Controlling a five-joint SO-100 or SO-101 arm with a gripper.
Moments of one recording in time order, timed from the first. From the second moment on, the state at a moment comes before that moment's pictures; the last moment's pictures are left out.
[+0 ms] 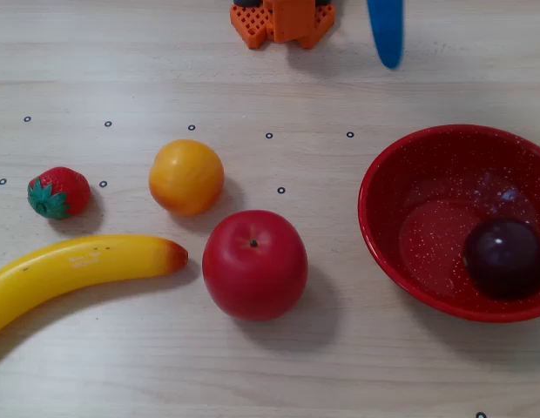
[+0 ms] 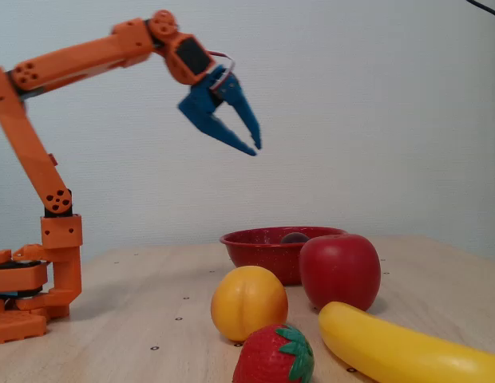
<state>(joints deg) 19.2 112.8 89.8 68.5 -17.1</state>
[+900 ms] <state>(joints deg) 5.0 175.3 160.4 64.3 -5.2</state>
